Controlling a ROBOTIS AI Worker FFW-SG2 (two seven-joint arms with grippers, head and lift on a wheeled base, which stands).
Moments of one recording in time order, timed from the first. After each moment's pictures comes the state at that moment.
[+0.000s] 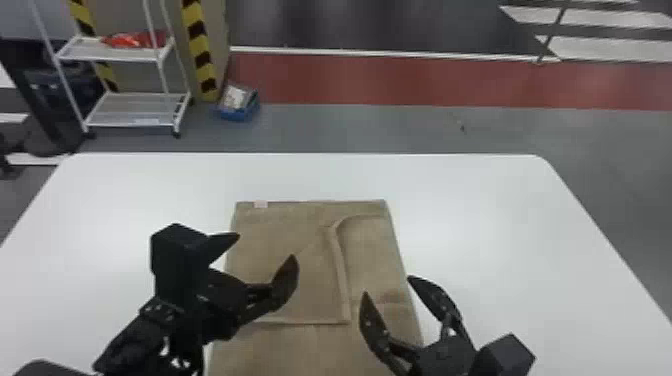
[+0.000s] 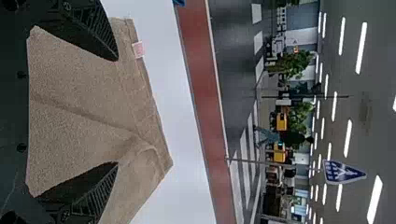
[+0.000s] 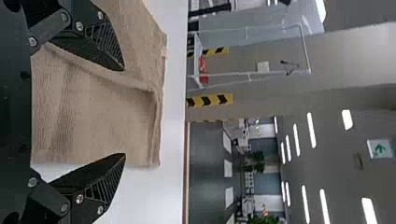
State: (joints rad) left arm 0.37 0.20 -0.20 -2.23 0.06 0.58 -0.15; right arm 0.56 -0.19 0.21 -1.93 -0.09 -0.11 0.13
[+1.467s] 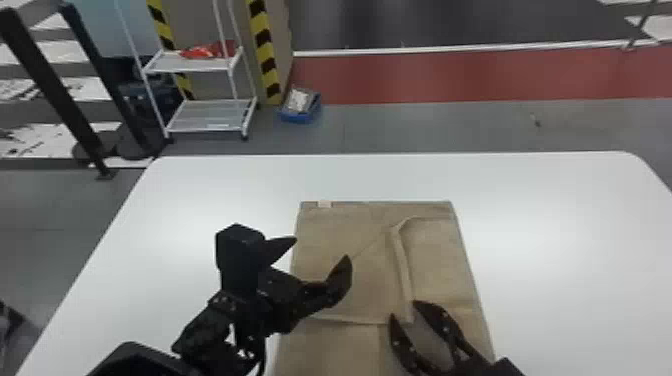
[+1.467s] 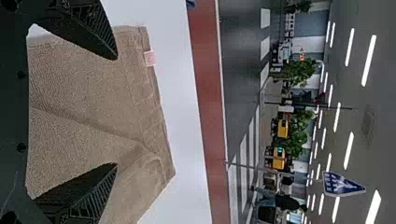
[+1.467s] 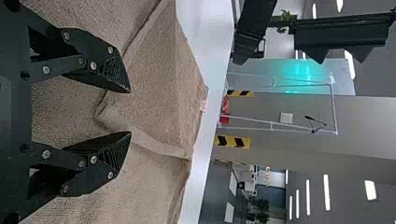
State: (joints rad) left arm 0.37 0.19 -0.15 -2.18 0.13 0.56 -0.16; right arm 0.45 -0.19 0.34 -1.72 0.08 -0.15 0.13
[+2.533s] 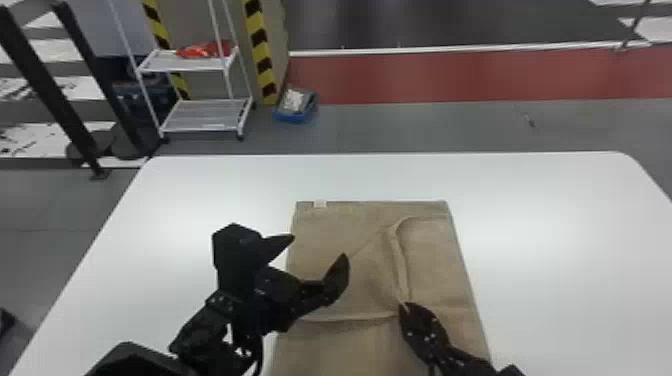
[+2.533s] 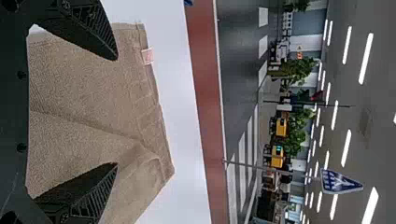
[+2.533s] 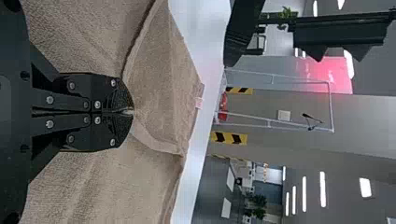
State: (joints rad) left arm 0.36 0.19 -0.16 -2.16 0.12 0.52 -0.16; right arm 0.49 -0.20 0.32 -1.78 0.10 -0.17 0.10
